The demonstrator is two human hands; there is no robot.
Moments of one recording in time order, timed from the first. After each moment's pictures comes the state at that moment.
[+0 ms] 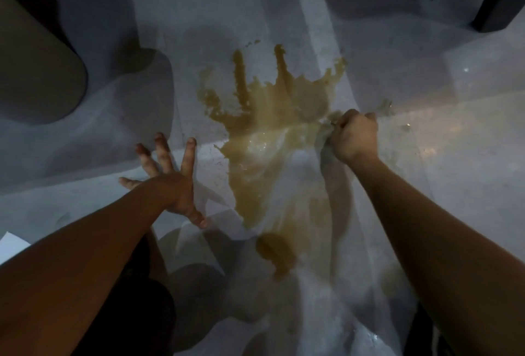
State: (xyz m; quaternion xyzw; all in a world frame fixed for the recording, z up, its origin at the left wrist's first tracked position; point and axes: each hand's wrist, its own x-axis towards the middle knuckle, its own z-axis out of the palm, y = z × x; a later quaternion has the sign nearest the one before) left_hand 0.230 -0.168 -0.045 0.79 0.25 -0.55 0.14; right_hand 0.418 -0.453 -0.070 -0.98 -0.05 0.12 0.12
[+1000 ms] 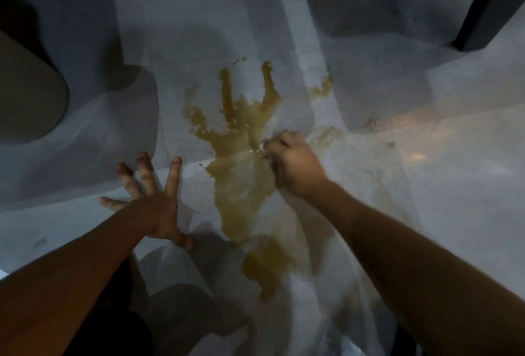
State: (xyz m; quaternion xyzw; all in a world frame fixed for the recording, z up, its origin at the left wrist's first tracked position) left_hand 0.233 -0.171 -0.041 0.78 0.25 -0.55 0.14; right_hand 0.392 -0.413 -0.099 -0.90 -0.36 0.14 0.21
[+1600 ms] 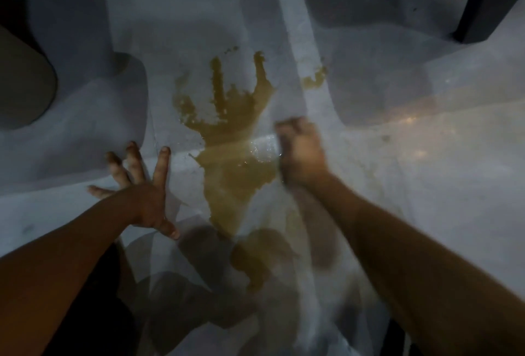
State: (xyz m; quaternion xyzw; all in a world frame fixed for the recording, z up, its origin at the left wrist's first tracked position) left_hand 0.231 -0.173 -0.042 0.78 0.25 -0.56 0.13; right_hand 0.400 -0.434 -0.096 -0.94 -0.26 0.13 0.19
